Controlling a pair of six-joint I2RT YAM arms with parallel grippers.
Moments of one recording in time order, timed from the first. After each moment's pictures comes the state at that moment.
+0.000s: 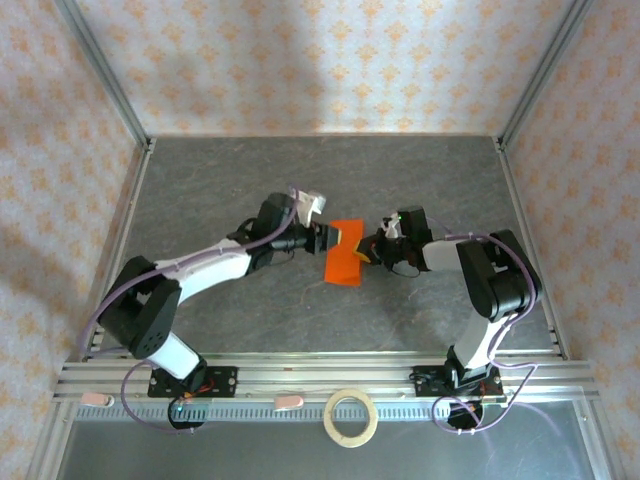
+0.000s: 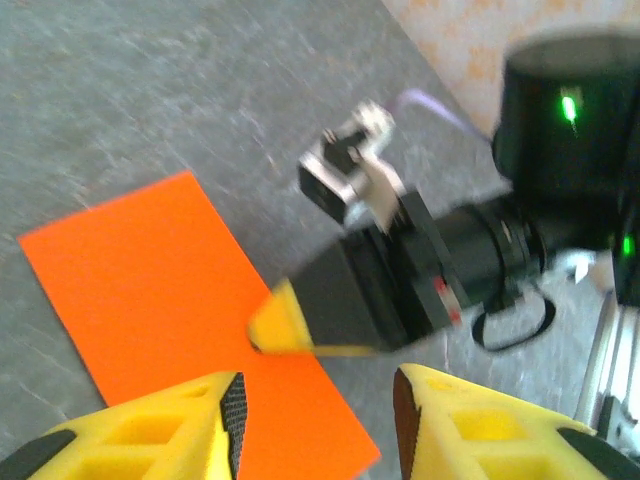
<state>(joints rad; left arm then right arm) -0.60 1.54 0.87 0.14 0.38 -0.40 0.29 1.75 0.72 0.23 -0.77 0.99</state>
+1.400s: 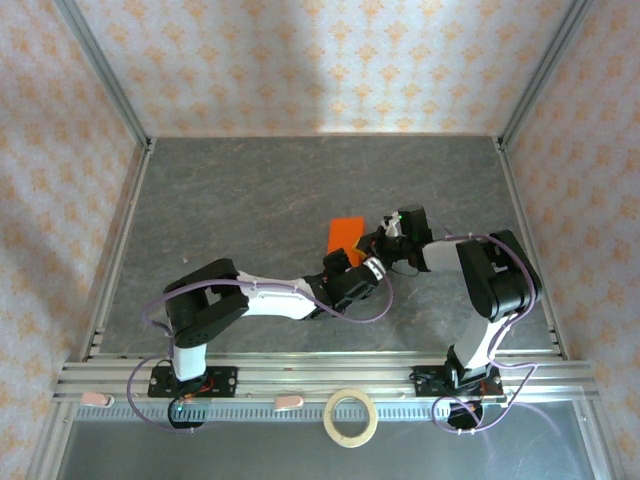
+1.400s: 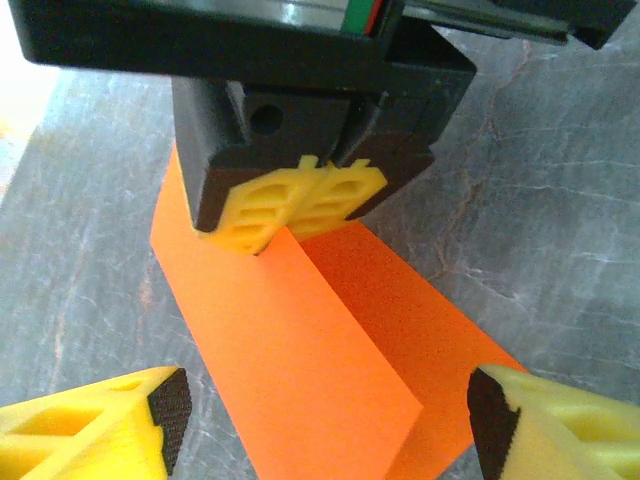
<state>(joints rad) -1.08 1.87 1.03 0.00 -0.66 0.22 0.29 1.75 0.71 0.26 -0.76 1.03</state>
